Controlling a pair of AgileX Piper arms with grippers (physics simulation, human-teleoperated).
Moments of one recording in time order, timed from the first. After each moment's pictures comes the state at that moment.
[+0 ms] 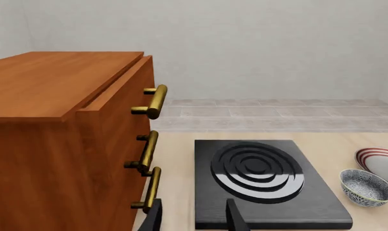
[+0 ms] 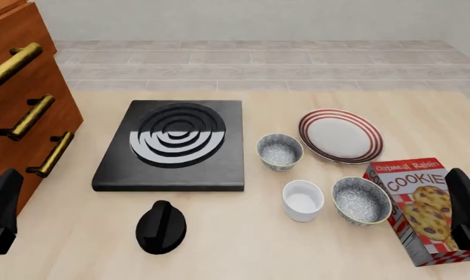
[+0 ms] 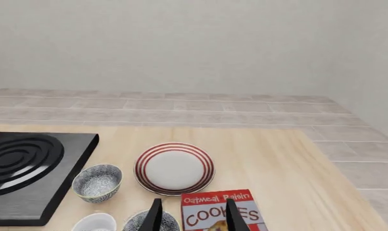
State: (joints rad) left arm 0.00 0.00 0.00 0.00 0.00; right arm -0.03 0.06 0.00 -0.03 -0.04
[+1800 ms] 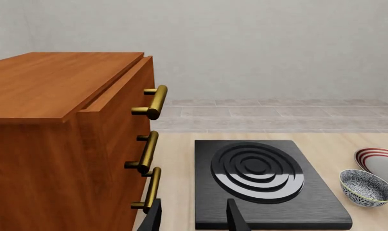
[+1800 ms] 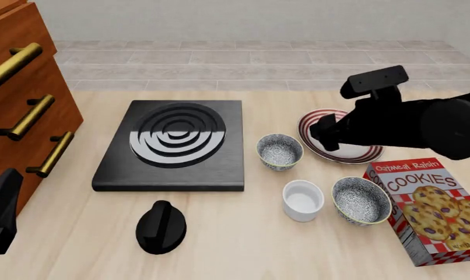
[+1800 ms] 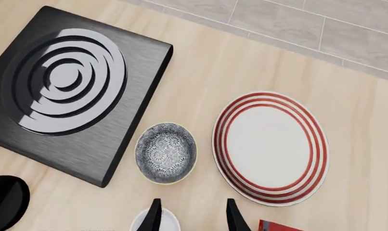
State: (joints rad) left arm 0.00 0.00 -0.01 0.01 0.00; right arm 0.34 1.33 -0.74 0.17 -0.02
